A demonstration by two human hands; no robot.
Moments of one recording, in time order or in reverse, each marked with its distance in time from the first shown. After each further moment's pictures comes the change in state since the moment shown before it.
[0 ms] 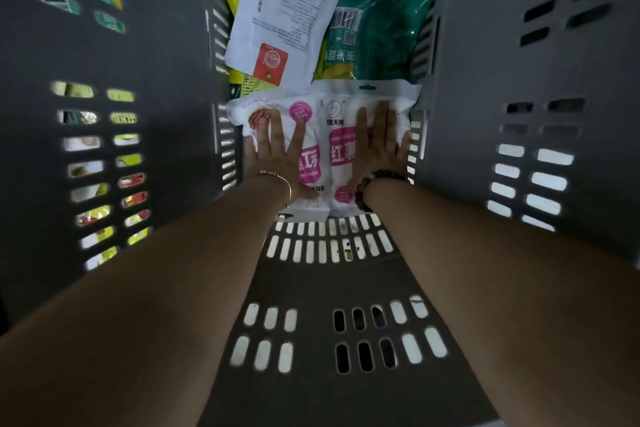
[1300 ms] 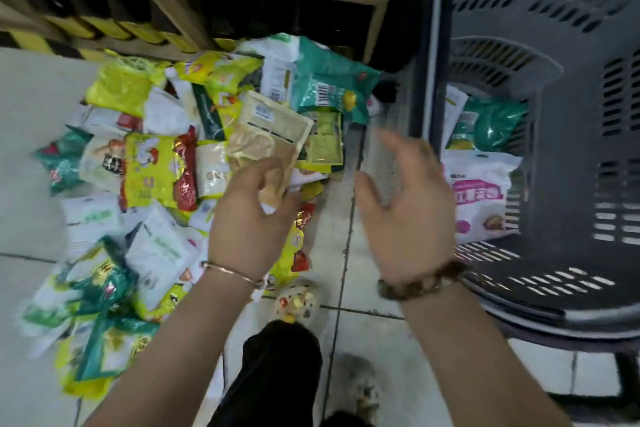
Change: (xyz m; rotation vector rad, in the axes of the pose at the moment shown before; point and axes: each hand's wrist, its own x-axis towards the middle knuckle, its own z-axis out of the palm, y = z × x) left_hand -0.307 -0.265 -0.103 -1.042 0.728 -0.087; right_hand -0.277 -0.309 -0.156 0.699 0.854 -0.299
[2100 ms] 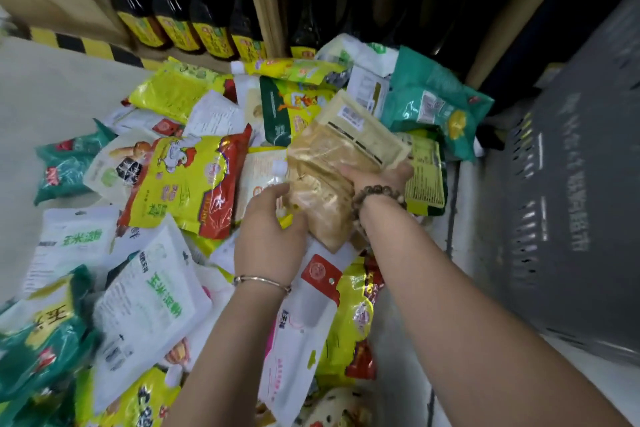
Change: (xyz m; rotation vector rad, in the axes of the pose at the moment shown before) left_hand 0.094 -0.234 0.068 -0.132 0.318 0.000; right_hand 0.051 0.113 0.326 0.502 -0.105 0.777
